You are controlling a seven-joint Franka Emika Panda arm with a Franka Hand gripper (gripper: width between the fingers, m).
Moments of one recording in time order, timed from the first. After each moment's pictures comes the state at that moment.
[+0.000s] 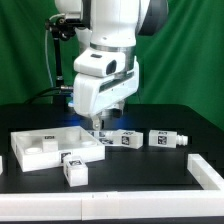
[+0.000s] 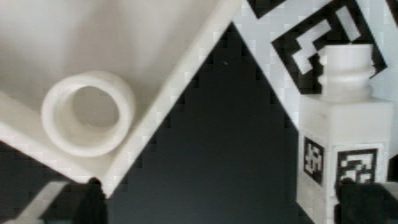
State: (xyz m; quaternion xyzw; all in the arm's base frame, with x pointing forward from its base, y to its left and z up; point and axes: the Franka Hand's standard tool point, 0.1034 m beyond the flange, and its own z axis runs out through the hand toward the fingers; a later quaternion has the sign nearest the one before) arm 0.419 -0.002 0.063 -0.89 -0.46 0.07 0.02
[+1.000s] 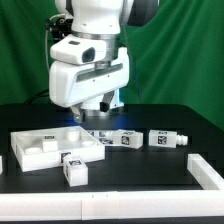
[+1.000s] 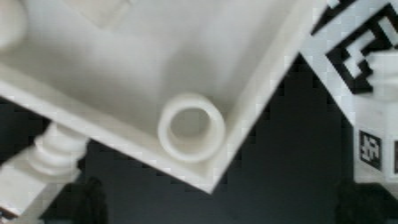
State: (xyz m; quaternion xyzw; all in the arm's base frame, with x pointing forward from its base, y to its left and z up) arm 0.444 -0.037 0.083 -0.91 -0.41 0.07 0.01
